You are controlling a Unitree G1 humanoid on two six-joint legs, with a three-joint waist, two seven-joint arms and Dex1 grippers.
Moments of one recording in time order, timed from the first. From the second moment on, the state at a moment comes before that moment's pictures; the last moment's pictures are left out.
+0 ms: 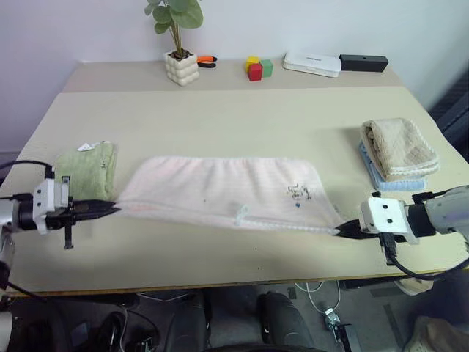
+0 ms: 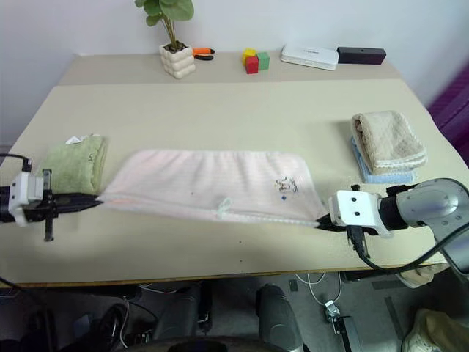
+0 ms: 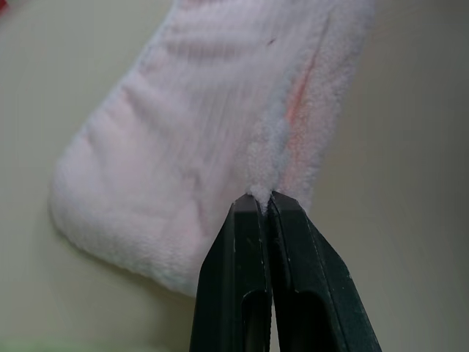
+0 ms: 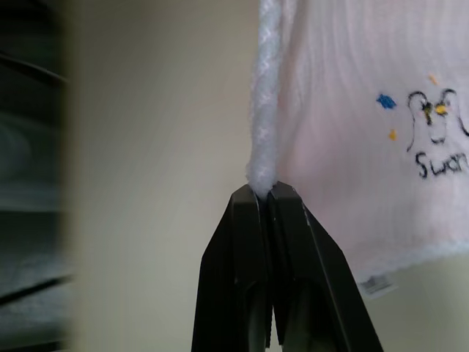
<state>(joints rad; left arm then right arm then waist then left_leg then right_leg) -0.31 1.04 0.00 0.73 -0.64 -0.53 -1.61 -0.05 -1.24 -0.06 -0.30 0.32 0.17 1.30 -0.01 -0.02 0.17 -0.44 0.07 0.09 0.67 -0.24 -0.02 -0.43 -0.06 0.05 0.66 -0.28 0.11</state>
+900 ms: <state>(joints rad) -0.61 0.89 0.13 1.00 -0.44 -0.58 -1.51 -0.61 -0.90 0.16 0.26 -0.03 -0.14 1.11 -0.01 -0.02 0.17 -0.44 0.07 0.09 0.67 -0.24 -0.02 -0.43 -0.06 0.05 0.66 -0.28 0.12</state>
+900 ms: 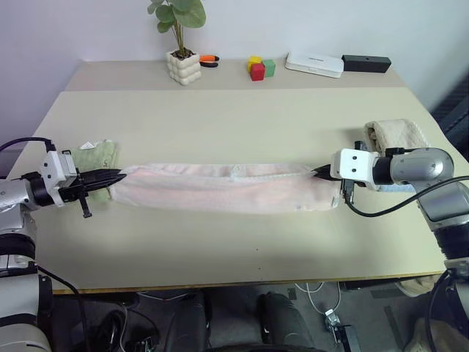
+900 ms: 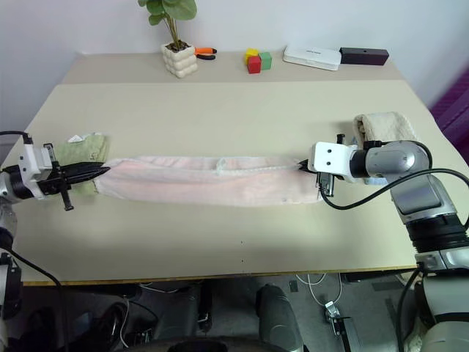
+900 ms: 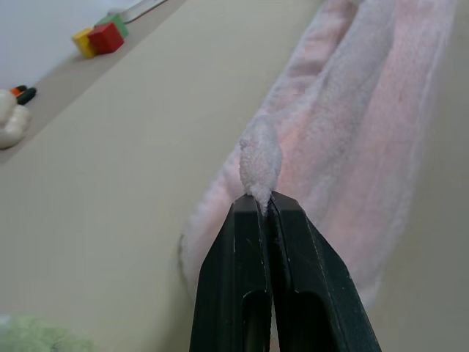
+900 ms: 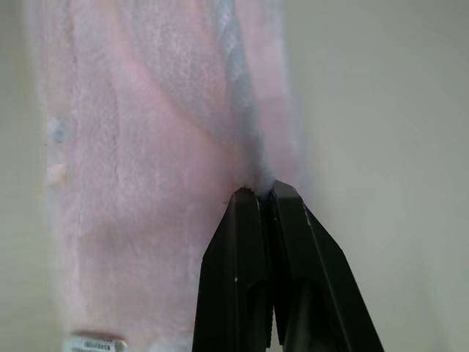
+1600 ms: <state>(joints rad) -0.66 0.83 0.14 1.10 -0.22 -0.66 -1.21 -0.75 -0.74 0.22 0.60 -0.21 -0.31 0.92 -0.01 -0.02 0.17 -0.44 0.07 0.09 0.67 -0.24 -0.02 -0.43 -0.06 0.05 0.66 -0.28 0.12</state>
